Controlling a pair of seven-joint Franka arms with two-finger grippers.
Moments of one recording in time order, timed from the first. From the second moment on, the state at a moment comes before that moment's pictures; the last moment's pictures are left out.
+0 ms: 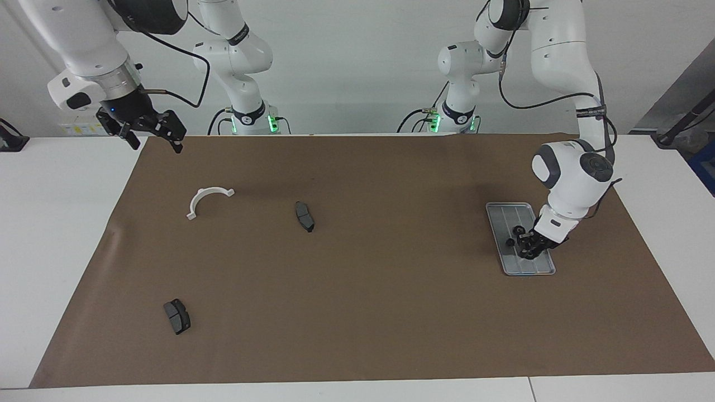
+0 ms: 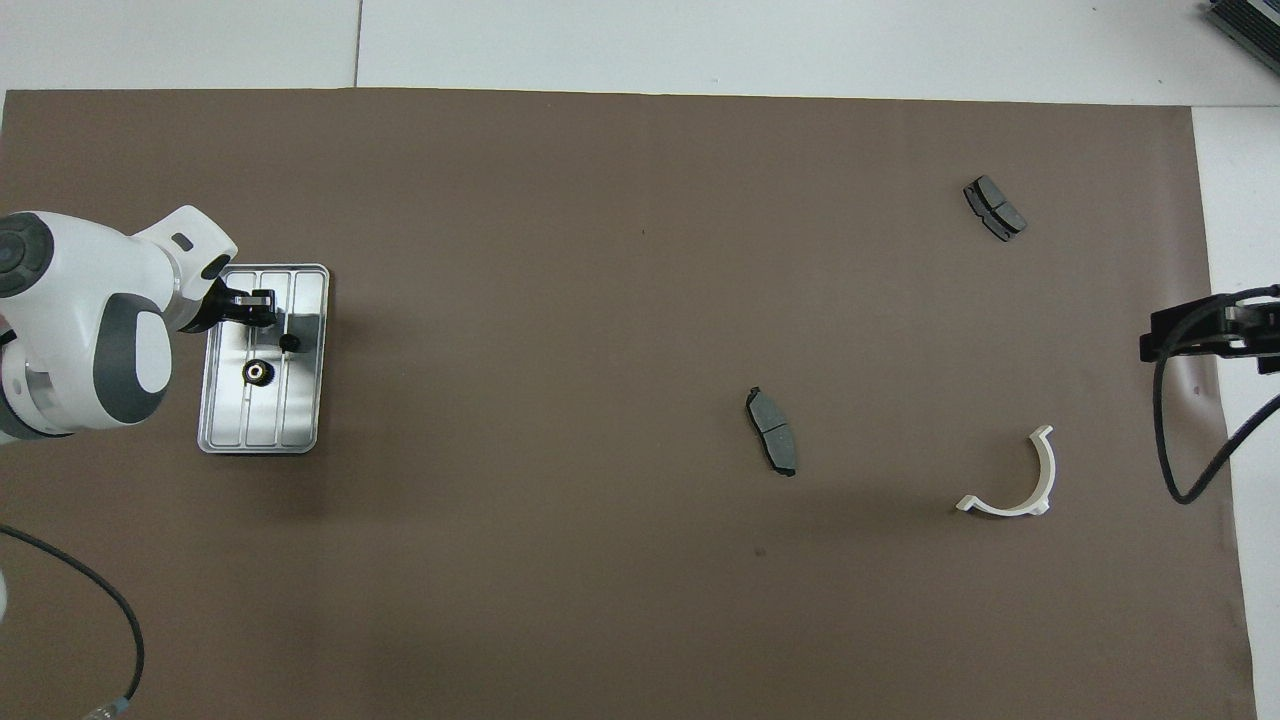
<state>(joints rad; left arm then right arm) 0.10 0.36 -0.06 -1.96 -0.01 2.42 0.08 0.07 -0.05 -0.14 -1.64 -0.02 1.55 0.06</state>
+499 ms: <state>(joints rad) 0.04 0.37 -0.07 -1.83 -0.01 2.30 0.02 0.07 -0.05 -0.14 -1.64 -0.02 1.55 0.06</state>
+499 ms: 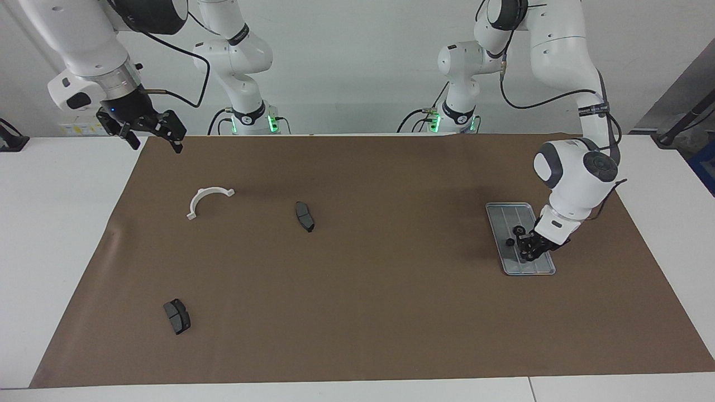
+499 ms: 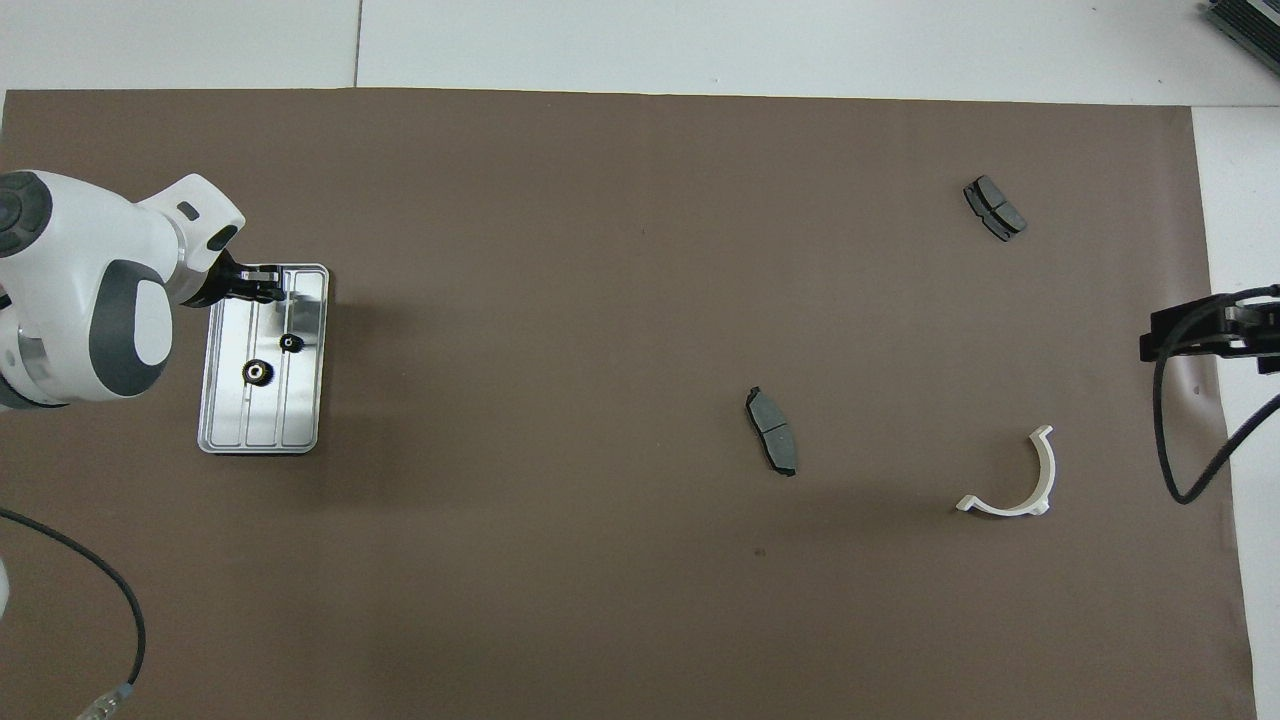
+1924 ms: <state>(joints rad) -0.60 0.39 -0.07 -1.85 -0.01 2.36 -0.79 0.07 -0.05 -0.14 -1.64 -0.02 1.55 0.06</state>
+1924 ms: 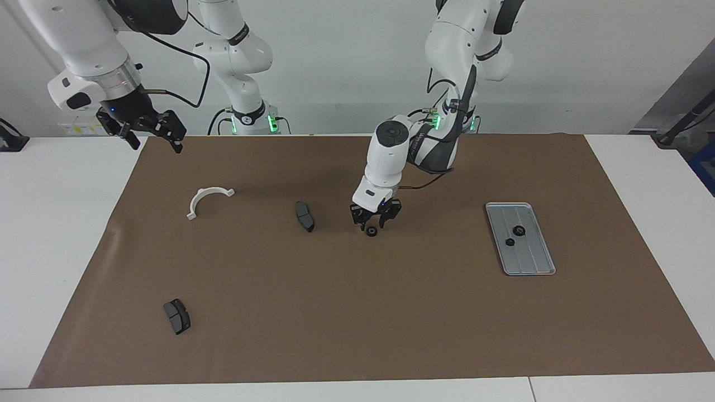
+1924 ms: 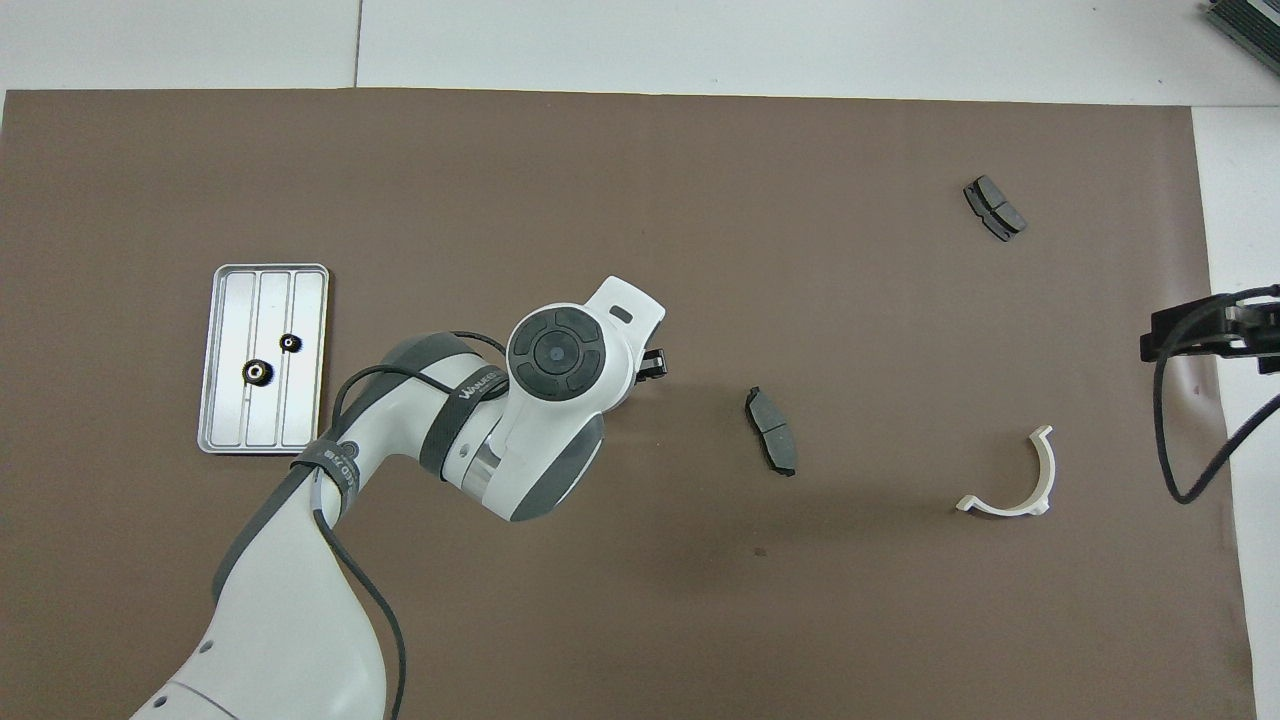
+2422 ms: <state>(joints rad) -0.28 0.31 -0.03 -1.83 0.00 2.22 -0.47 0.06 -0.01 0.10 -1.74 0.02 1.80 0.18</state>
